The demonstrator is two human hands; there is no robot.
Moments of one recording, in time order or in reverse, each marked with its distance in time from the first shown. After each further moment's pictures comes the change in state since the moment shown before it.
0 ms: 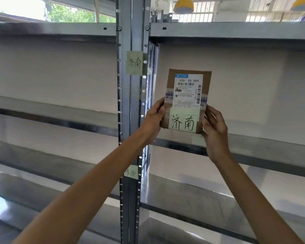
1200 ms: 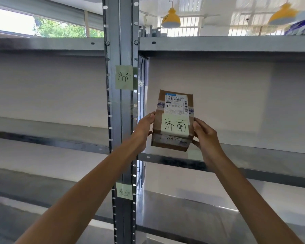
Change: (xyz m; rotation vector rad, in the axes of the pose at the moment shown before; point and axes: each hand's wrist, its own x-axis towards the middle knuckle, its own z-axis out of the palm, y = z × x) left_hand 0.039 0.009 -0.007 0.109 0.141 -0.175; right_hand 0.033 -0.006 0.013 -0.178 0.009 0.190
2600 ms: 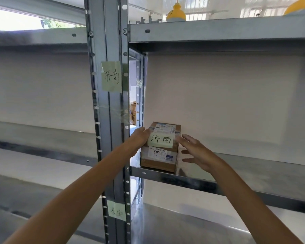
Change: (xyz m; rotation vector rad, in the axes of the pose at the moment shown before) left_hand 0.093 -0.037 -0.004 0.425 0.007 -0.175; right_hand 0.096 0.059 0.007 -0.213 -0.347 0.357
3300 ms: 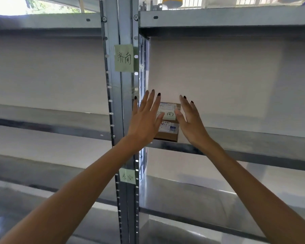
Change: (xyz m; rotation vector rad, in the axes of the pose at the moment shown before) left_hand -0.092 -0.024 -0.011 1.047 0.391 0.714; right_hand -0.070 -0.013 0.048 -0.620 0.360 -0.506
